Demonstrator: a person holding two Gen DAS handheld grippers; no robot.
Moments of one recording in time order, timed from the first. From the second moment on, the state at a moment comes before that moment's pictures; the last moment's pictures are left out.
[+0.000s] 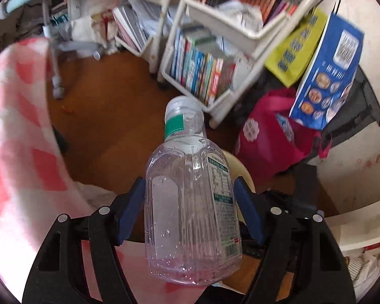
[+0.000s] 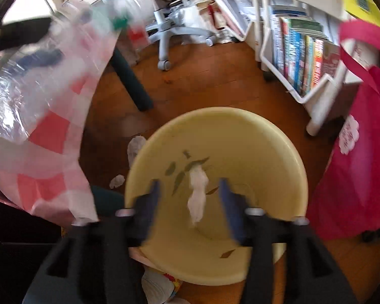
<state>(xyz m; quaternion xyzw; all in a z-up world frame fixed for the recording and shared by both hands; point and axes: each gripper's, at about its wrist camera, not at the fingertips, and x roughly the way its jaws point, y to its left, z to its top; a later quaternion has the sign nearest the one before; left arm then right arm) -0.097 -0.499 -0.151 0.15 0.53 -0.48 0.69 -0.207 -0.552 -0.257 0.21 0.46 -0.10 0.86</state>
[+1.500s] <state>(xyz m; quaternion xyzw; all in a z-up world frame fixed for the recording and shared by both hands) 0.018 -0.031 -0.018 -0.02 0.40 -0.06 0.92 -0.037 -0.268 -0.056 -0.02 0.33 0.06 0.94</state>
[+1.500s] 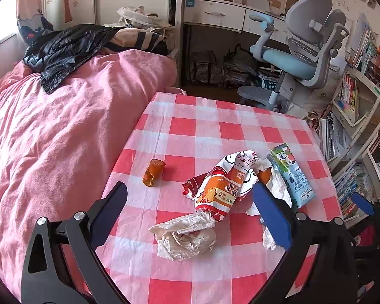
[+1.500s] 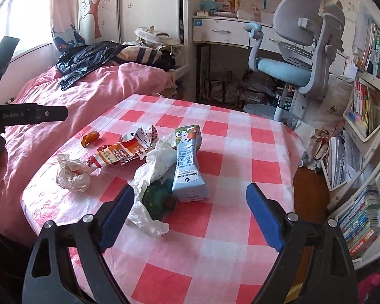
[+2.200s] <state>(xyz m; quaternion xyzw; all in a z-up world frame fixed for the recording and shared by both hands) 0.025 -0.054 -0.030 0.01 0.42 -0.07 0.90 -0.037 -0.252 -0.063 -0.09 0.34 0.07 0.93</state>
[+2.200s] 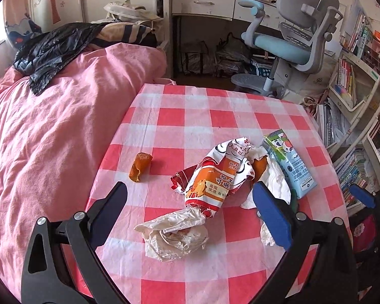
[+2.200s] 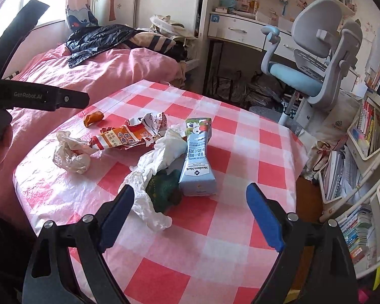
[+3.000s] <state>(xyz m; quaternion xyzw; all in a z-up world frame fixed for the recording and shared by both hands) 0.026 -0.052 -0.034 0.01 0.42 -0.07 0.90 -0.036 -0.243 -0.065 -0.11 0.35 0.08 0.93</state>
